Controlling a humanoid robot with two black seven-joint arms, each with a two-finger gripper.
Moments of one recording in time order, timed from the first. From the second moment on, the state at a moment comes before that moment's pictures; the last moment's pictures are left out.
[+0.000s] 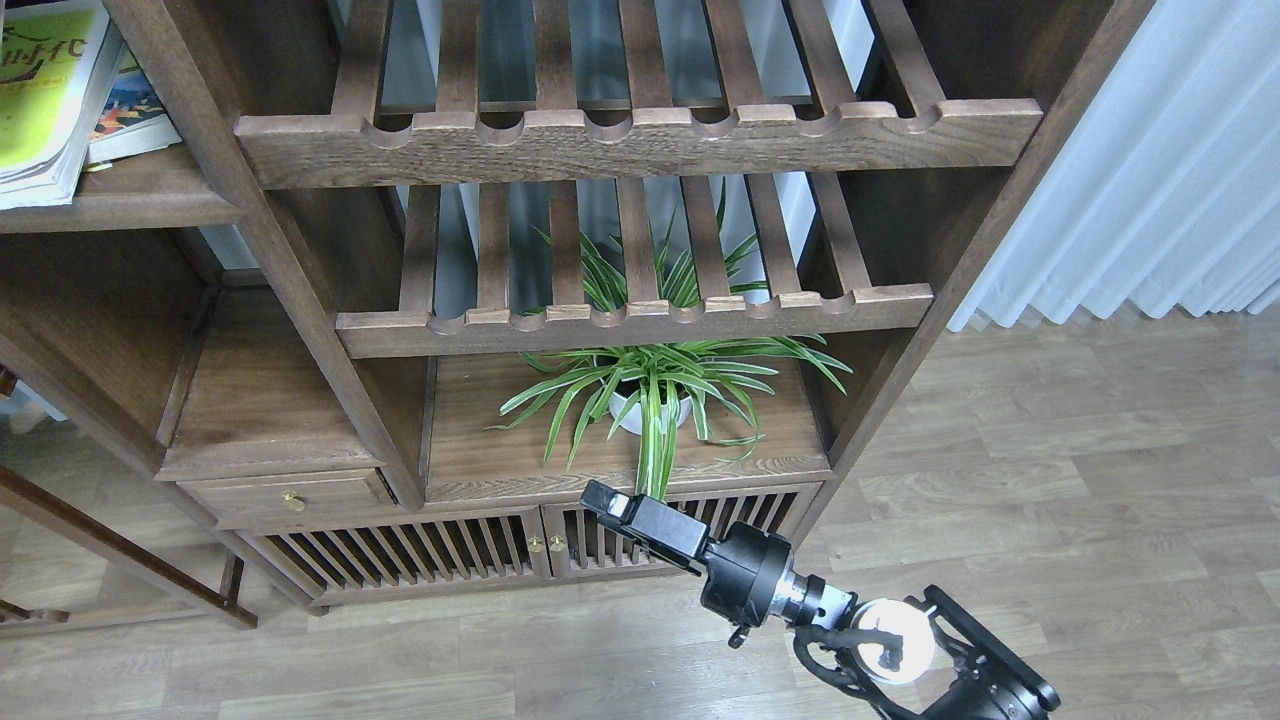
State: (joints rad) left arm -1.14 1.05 -0.77 -0.71 -0.47 -0.49 0.49; right arm 0.07 0.02 1.02 1.10 -0.01 0.58 -0.49
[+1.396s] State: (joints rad) left arm -1.14 0.98 -0.77 -0.83 -0.29 -0.49 0.49; right arm 0.06 0.01 1.02 1.10 -0.01 0.58 -0.49
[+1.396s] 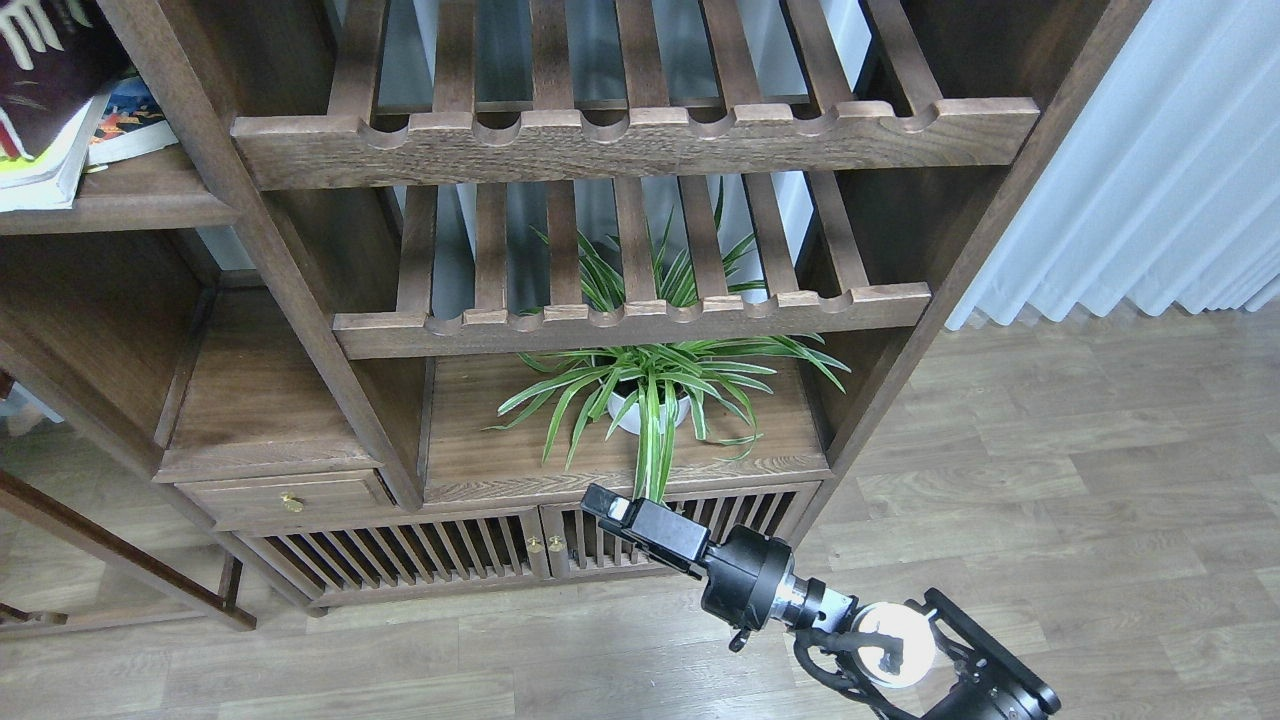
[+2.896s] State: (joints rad) left arm -1.12 1.42 0.09 -1.15 -0.31 -0.49 0.29; right arm 0.07 0.02 1.03 1.04 -0.01 0.58 -0.49
